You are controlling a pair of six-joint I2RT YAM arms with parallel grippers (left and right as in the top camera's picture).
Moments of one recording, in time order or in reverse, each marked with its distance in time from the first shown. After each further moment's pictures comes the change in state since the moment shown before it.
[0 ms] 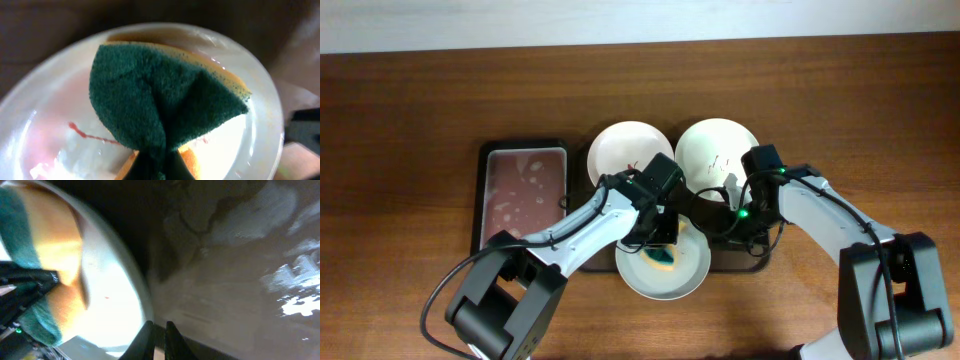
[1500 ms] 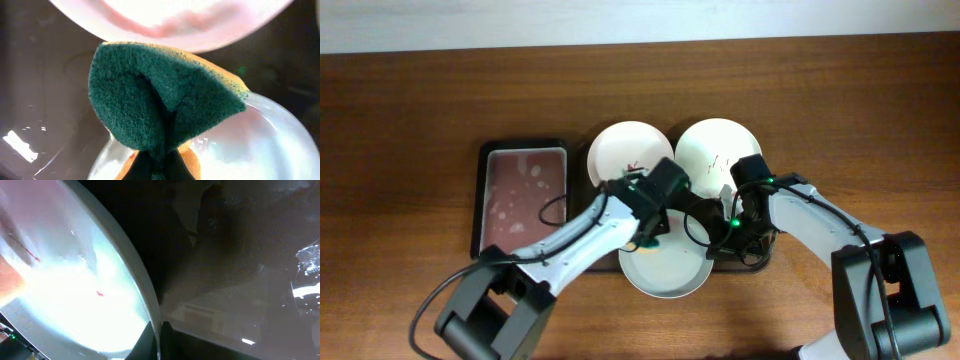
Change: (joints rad) left arm -0.035 -0.064 -0.006 -0.037 -0.383 -0.283; right arm 0.057 0.000 -0.055 0.036 0.042 0.103
